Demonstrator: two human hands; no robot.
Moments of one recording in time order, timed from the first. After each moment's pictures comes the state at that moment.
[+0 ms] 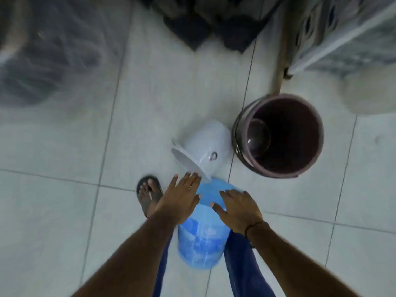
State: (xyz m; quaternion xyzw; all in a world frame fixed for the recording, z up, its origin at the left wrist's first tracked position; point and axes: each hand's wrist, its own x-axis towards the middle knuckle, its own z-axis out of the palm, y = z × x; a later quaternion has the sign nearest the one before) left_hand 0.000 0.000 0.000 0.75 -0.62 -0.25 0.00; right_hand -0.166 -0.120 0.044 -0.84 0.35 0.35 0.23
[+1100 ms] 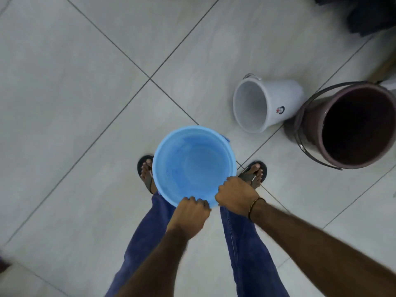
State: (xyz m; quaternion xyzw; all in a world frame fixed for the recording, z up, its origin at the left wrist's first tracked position) left_hand -0.200 0.225 0.049 0.80 -0.45 -0.41 -0.04; right_hand -0.173 0.041 0.069 -0.83 -0.34 0.45 0.00
